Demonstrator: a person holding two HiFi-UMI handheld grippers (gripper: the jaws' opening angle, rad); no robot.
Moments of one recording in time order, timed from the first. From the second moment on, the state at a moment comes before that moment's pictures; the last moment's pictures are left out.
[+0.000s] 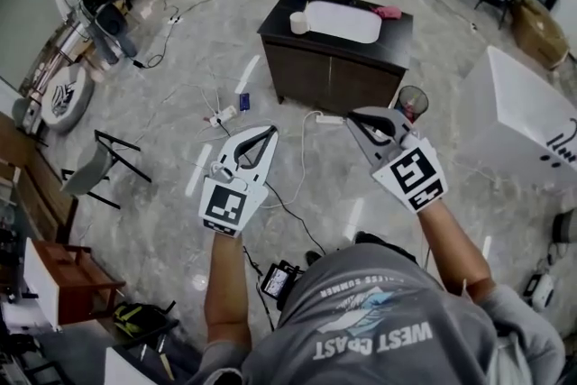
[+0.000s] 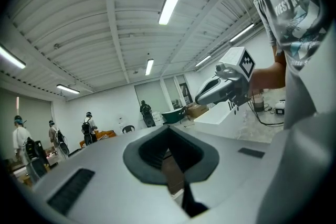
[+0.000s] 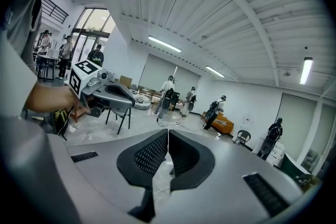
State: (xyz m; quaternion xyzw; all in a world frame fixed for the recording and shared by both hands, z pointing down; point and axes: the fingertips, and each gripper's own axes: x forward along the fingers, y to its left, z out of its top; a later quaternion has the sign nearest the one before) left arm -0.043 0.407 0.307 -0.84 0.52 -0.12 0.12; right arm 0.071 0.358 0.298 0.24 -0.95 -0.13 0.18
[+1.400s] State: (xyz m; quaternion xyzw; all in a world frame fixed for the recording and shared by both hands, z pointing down) left arm 0.005 0.146 0.338 -0.83 0.52 -0.20 0.07; right arm 0.117 0.067 0.310 0.22 -0.97 -0.08 0.12
